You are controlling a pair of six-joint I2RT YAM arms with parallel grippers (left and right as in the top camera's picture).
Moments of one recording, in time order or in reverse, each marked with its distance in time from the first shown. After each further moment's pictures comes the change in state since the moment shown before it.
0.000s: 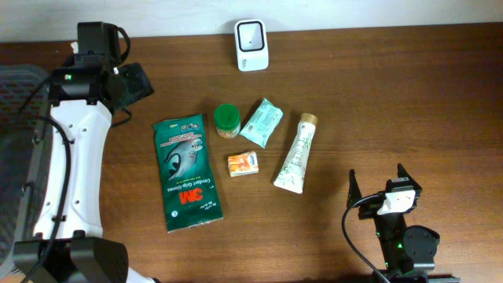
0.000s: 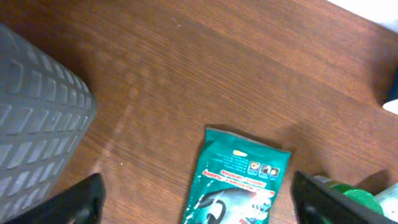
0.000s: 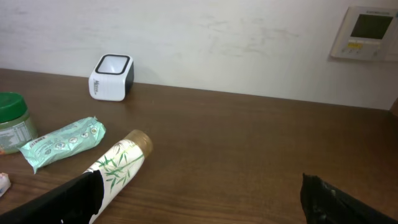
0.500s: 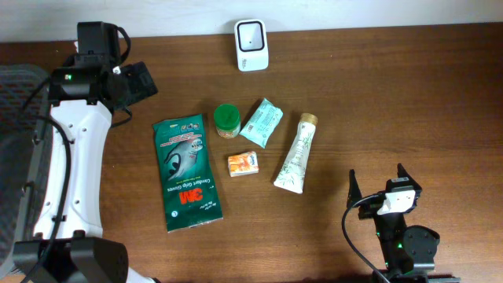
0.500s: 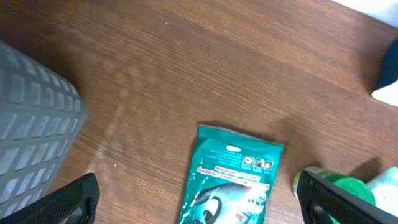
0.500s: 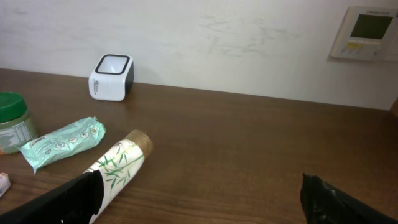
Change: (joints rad) left arm 0.000 0.000 0.000 0.004 0.048 0.043; right arm 0.000 0.000 0.000 0.000 0.000 0.000
